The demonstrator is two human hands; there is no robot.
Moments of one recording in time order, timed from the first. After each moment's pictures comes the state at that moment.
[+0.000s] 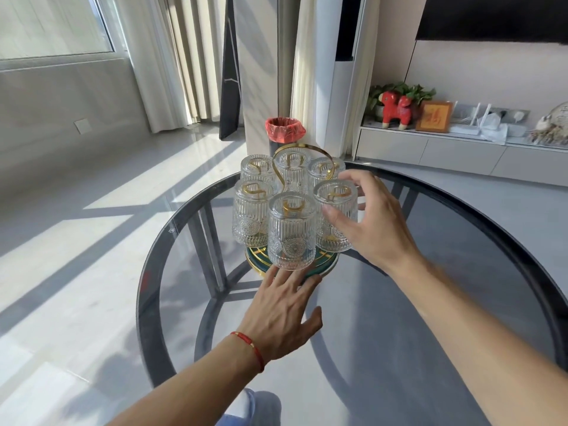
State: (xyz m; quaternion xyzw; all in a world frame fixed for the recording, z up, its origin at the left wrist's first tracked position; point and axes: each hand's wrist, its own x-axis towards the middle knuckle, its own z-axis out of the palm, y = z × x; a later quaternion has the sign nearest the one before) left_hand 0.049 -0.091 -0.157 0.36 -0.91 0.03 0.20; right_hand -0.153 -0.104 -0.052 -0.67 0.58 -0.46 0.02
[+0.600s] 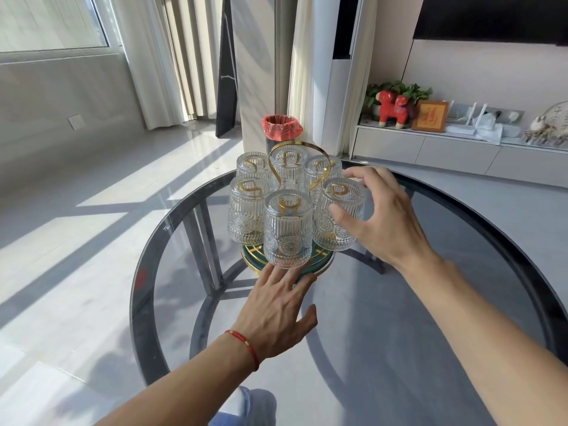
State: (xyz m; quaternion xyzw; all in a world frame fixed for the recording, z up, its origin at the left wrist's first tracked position) left_hand 0.050 -0.090 -0.157 0.37 -0.91 0.03 0.19; right_hand -0.168 -0.096 -0.042 -0.69 0.59 -0.42 -0.01
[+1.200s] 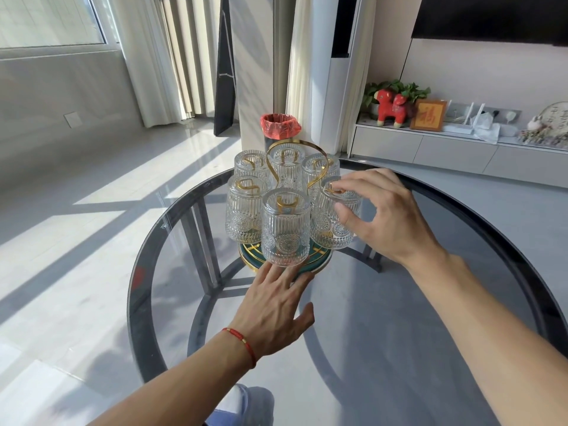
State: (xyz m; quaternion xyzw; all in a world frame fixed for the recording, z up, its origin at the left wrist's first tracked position) left_hand 0.051 -0.091 -0.158 0.37 -0.91 0.04 0.19; right_hand -0.182 -0.098 -0.042 -0.75 0.53 -0.37 -0.12
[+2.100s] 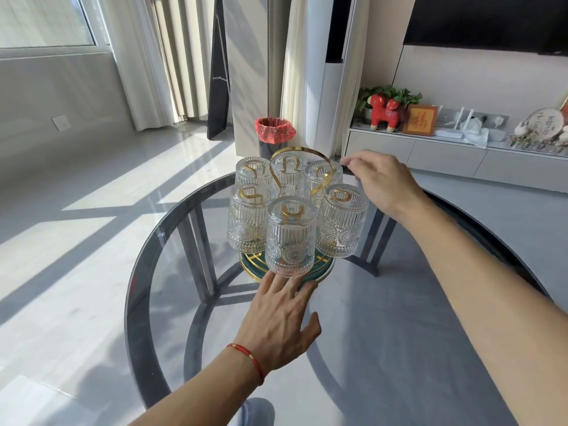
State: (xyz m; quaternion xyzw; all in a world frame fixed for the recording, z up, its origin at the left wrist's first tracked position) left_hand 0.049 -0.091 -0.159 0.36 -0.91 0.02 0.22; right_hand -0.178 -0.147 0.002 -0.62 0.67 -0.40 0.11
